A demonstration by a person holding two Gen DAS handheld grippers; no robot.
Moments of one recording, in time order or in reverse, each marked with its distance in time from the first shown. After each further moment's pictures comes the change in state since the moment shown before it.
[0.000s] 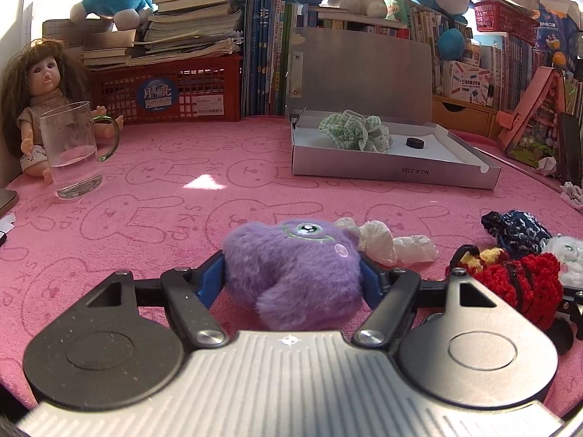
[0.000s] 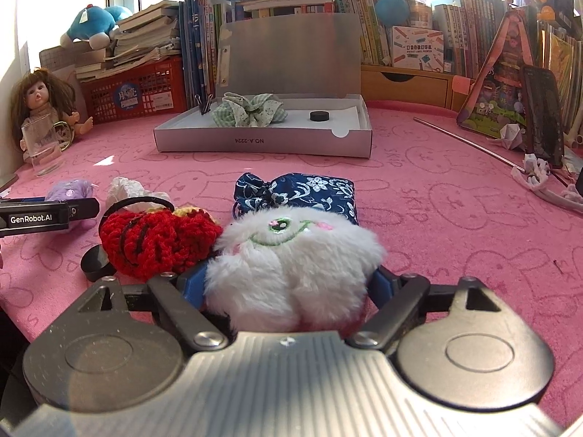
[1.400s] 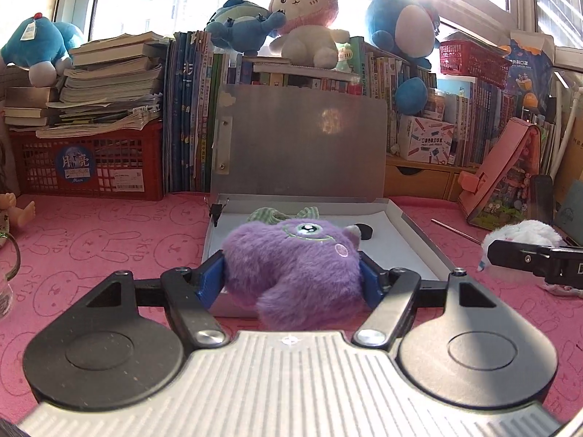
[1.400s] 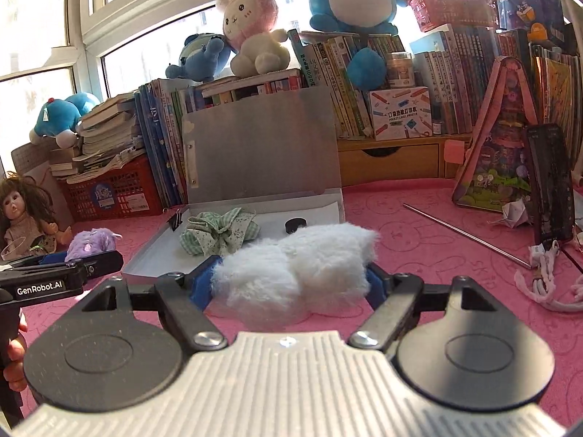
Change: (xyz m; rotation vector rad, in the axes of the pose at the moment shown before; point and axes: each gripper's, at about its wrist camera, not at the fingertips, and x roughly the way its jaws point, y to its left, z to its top) left arm 0.073 -0.047 0.129 0.017 -0.082 -0.166; right arm 0.043 -0.052 0.129 0.137 -0.140 0.024
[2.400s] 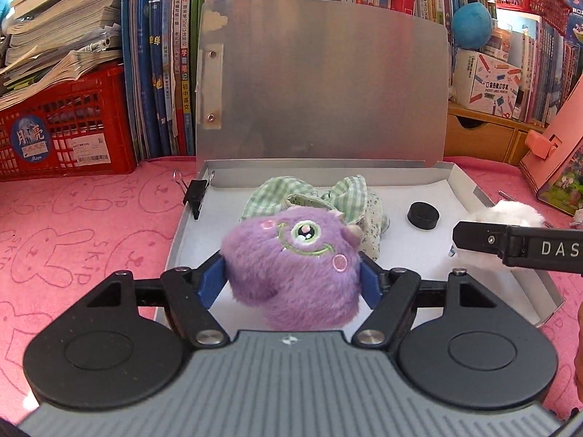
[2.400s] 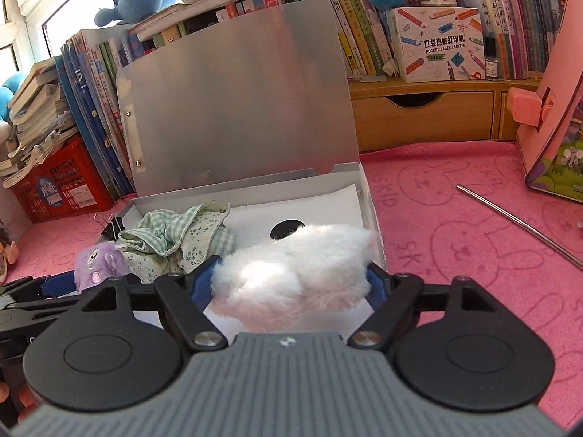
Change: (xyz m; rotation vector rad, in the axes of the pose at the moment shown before) left arm 0.162 0.008 0.019 0.022 0.214 0.064; right arm 0.176 -0.013 0.022 0.052 0.207 -0.022
